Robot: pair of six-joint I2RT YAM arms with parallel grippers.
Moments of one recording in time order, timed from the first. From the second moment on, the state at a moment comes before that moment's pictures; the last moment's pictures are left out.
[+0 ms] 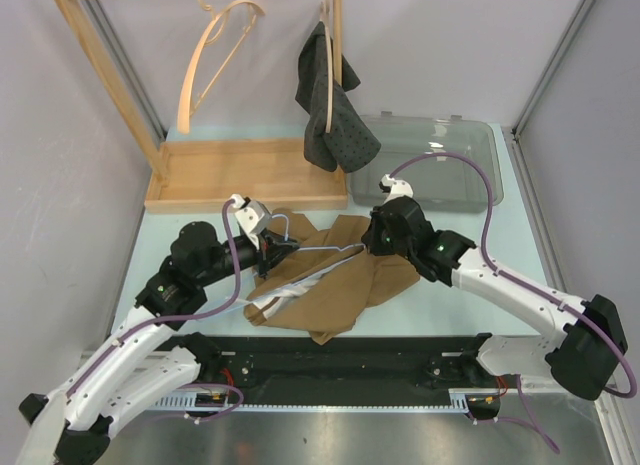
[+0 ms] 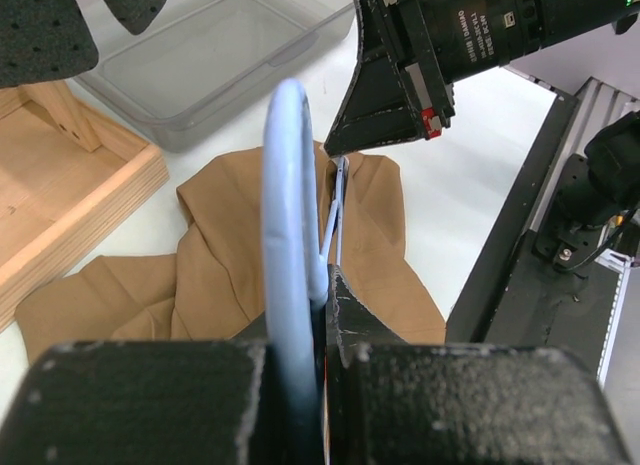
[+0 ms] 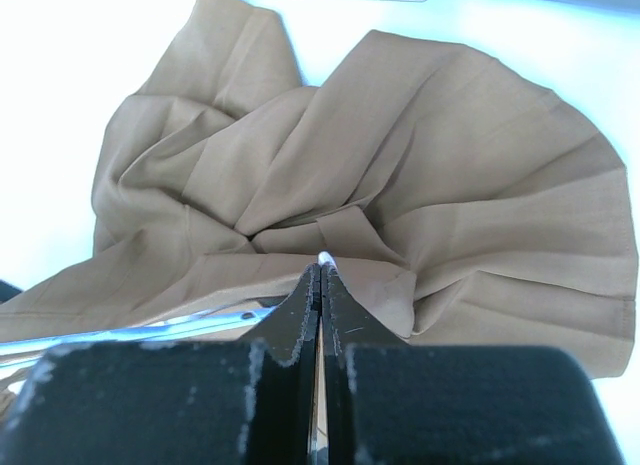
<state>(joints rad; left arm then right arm) -0.63 0.69 0.75 -0.24 0.38 -0.06 0.79 1.21 0.95 -0.35 0.20 0.60</state>
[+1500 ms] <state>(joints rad) -0.63 0.79 0.58 0.15 0.32 -0.27 0.80 1.07 0.95 -0.48 0.31 0.60</state>
